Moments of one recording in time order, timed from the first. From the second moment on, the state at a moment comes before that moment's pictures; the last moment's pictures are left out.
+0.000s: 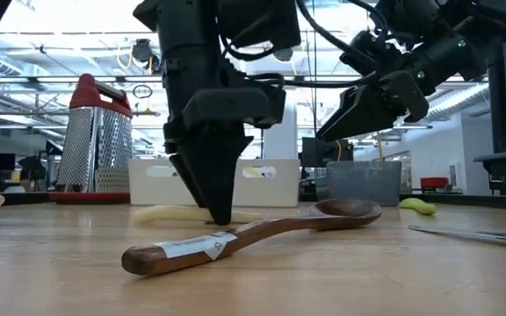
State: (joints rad) left arm -0.22 2.12 1.48 -0.82 -0.09 -0.58; right arm 0.03 1.32 0.51 0.28 0.15 -0.15
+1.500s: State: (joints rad) left arm -0.08 1.86 1.46 -1.20 -0.06 -0.61; right arm 0.03 1.32 0.51 0.21 0.15 -0.08
